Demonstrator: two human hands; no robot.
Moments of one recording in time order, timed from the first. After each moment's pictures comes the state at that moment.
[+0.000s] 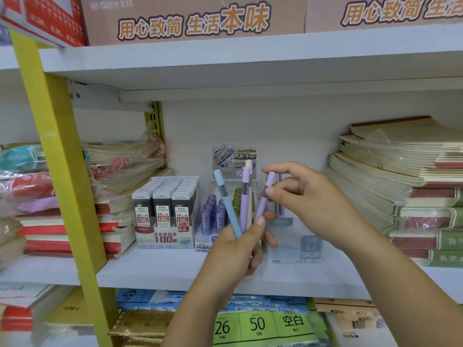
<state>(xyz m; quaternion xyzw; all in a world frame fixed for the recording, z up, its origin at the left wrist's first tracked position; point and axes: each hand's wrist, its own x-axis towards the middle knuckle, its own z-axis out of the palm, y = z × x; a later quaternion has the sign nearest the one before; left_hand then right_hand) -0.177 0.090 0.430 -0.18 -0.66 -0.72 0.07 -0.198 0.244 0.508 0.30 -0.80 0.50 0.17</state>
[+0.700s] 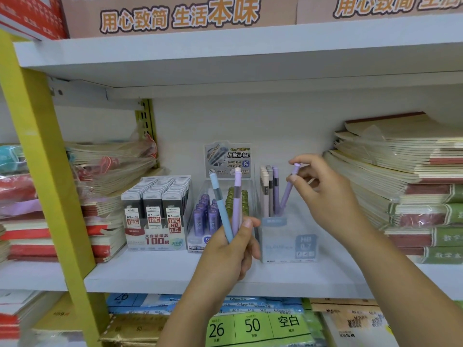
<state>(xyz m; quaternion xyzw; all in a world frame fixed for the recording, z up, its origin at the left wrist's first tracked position) -0.185 0.089 0.419 -0.14 -0.69 -0.70 0.09 -0.249 0.280 0.484 0.23 -0.80 0.40 0.38</state>
